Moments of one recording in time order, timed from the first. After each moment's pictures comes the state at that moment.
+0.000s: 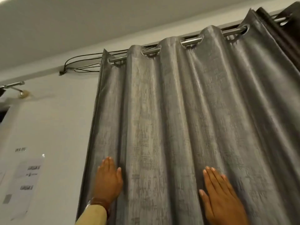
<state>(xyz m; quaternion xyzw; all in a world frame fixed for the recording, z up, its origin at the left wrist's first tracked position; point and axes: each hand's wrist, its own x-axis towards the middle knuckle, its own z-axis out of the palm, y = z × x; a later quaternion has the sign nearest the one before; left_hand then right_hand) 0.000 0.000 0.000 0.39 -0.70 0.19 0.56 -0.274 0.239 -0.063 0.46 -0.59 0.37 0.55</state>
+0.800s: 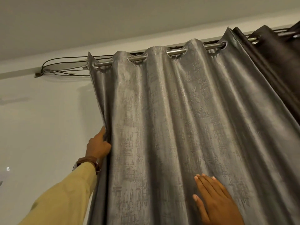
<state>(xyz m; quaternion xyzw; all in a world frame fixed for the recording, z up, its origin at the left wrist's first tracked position) -0.003 0.048 0.143 0.24 -0.72 -0.03 0.65 -0.296 0.260 -0.050 0.42 -0.58 0.32 0.62</state>
